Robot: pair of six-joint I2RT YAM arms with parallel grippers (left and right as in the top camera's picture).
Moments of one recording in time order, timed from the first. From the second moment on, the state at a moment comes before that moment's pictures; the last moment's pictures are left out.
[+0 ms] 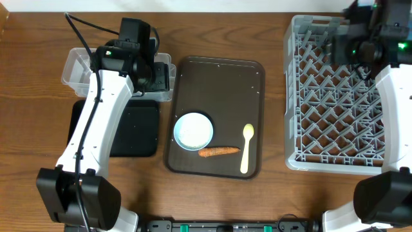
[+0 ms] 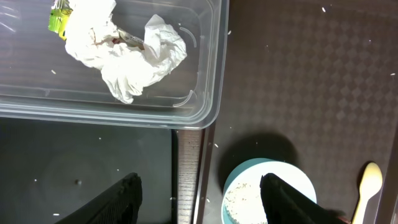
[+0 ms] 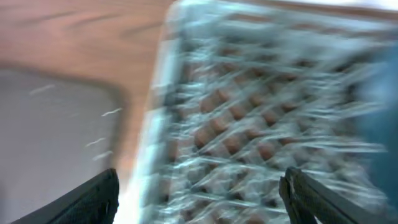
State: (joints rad) left arm -0.15 1.69 1.58 -1.09 0.04 -0.20; right arm -0.09 1.72 1.72 -0.96 -0.22 -0.13
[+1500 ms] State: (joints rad) left arm -0.15 1.69 1.58 -1.09 0.04 -0.20; right arm 0.58 1.79 1.13 -0.72 0.03 0.43
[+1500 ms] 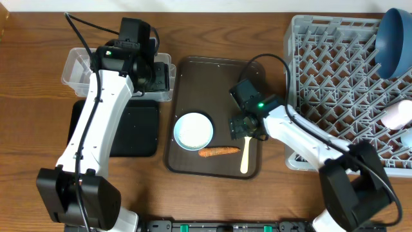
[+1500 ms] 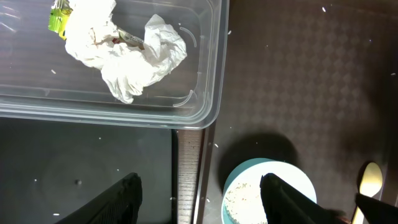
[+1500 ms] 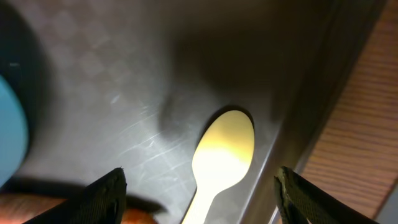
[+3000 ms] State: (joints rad) left arm -0.15 1.69 1.58 -1.09 0.04 -0.20; right arm 0.58 1.87 1.12 -0.67 0.06 0.52
